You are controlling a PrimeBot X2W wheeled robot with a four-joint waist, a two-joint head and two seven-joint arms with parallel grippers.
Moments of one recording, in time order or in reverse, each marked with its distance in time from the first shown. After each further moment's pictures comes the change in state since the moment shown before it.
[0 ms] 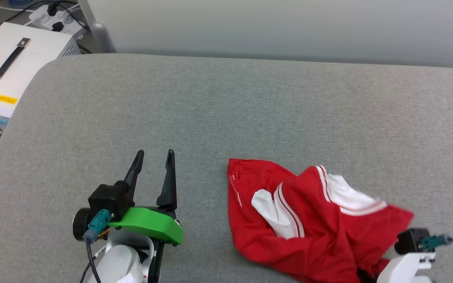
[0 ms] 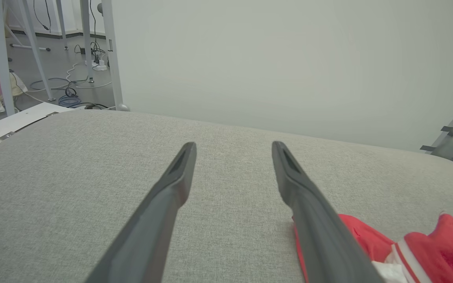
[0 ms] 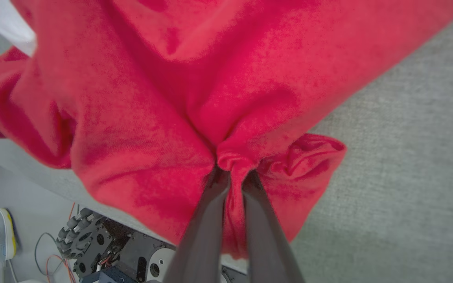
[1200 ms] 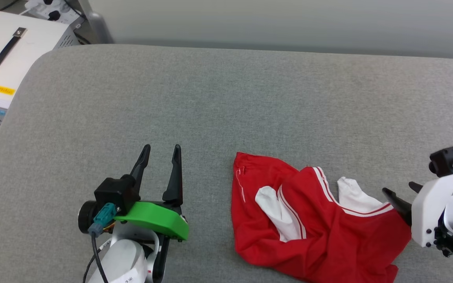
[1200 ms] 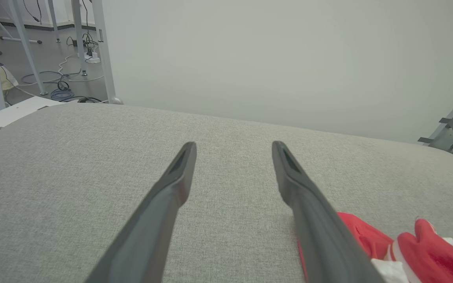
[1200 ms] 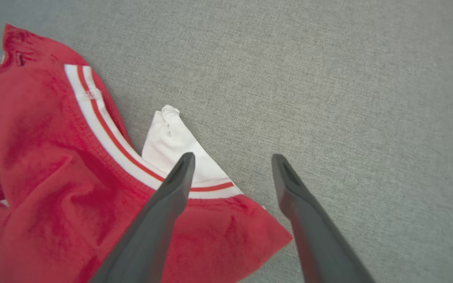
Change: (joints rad) left arm -0.021 0.008 -0.029 -0.009 -0.008 0.009 0.018; right arm -0.286 -0.248 0.065 0.037 0.013 0.000 -0.052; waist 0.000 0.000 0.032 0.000
